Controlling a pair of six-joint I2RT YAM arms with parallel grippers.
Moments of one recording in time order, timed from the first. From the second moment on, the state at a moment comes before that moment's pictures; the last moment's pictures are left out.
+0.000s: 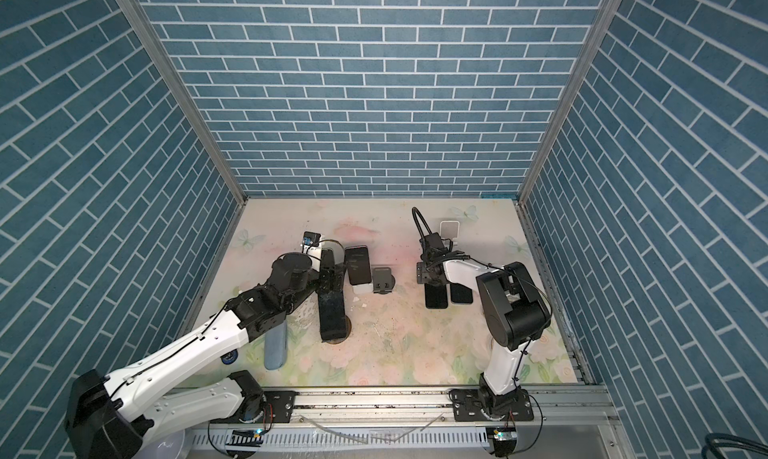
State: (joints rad) left arm -0.73 1.06 0.80 -0.23 -0.32 -0.28; right arm 0.45 1.79 1.02 -0.36 0.18 0.33
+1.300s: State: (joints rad) left arm -0.85 1.16 0.89 -0.27 -0.41 -0.27; right arm 0.72 1.52 1.05 -0.41 0.07 0.39
